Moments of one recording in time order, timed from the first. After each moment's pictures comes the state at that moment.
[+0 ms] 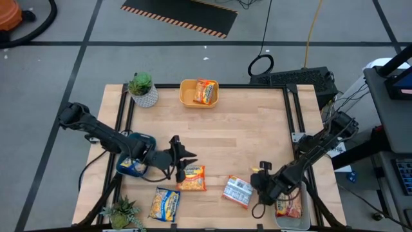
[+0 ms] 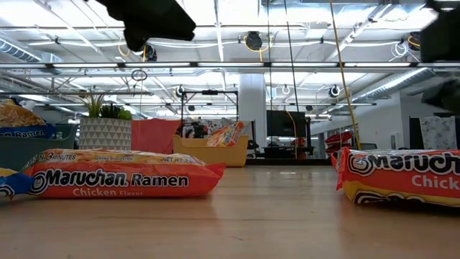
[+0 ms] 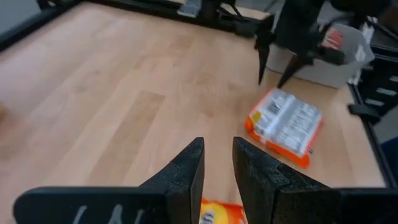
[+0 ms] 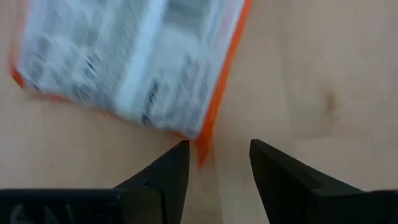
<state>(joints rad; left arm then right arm) -0.41 1.39 0.86 -0.02 -0.47 -0.42 0.76 1.53 0.76 -0.53 0.24 0.88</state>
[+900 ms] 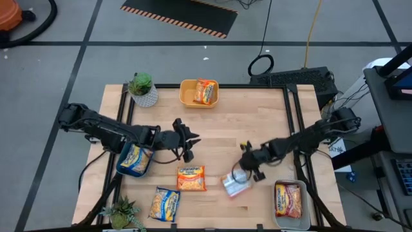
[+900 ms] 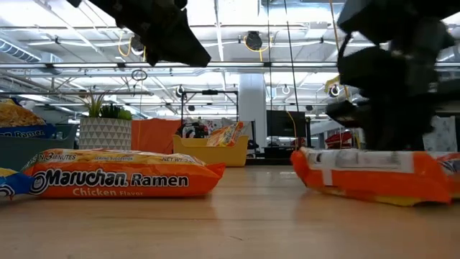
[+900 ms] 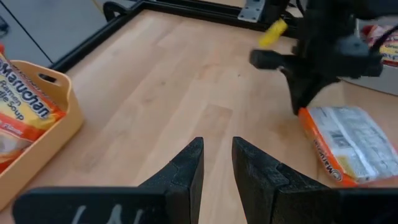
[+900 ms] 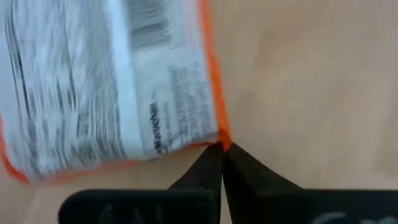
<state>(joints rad) -0.18 1.39 0.86 -0.02 -0.43 -0.29 0.29 1.45 0.61 -0.23 -0.03 -0.05</state>
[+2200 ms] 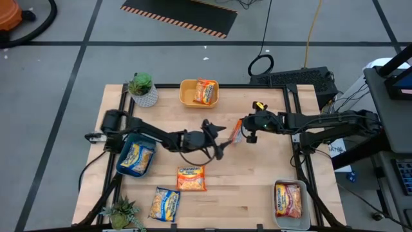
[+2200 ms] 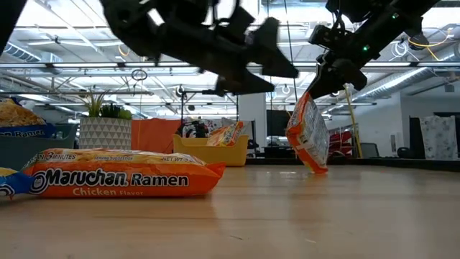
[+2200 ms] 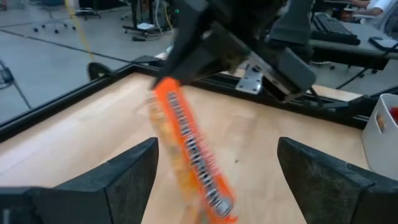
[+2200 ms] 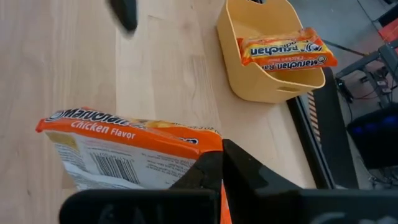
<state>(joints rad) -0.10 1.93 1.06 0.67 -0.42 -0.16 -0.11 1.09 0.61 -0.21 0.34 -0.28</state>
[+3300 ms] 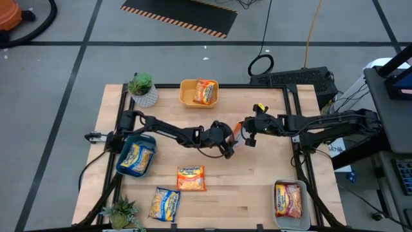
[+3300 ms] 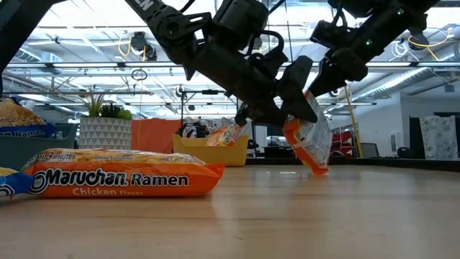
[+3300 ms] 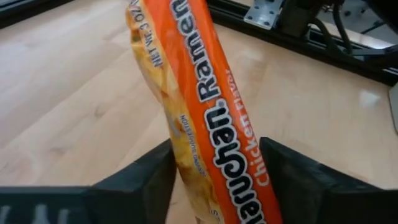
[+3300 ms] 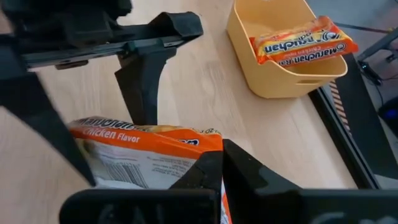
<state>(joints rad) -0.02 2.11 1.32 0.32 -0.26 -0.32 -0.06 1.09 0.61 -0.22 0.34 -0.09</state>
